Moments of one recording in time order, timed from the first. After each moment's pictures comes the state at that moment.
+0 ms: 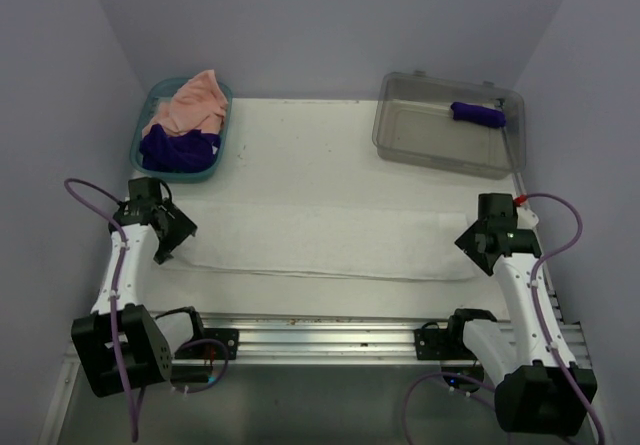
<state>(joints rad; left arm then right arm) 0.25 1.13 0.76 -0.81 -0.11 -0.62 -0.07 0.88 0.70 -0.94 0.34 0.76</state>
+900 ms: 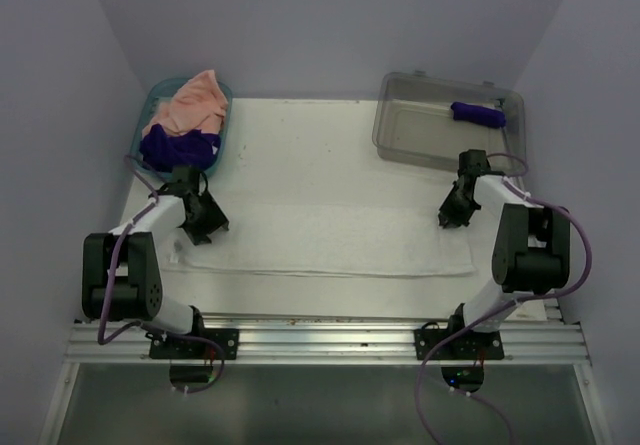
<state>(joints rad) 0.03 1.49 0.80 -0.53 0.01 -0.62 -0.08 1.68 0.99 -0.60 0.06 0.53</state>
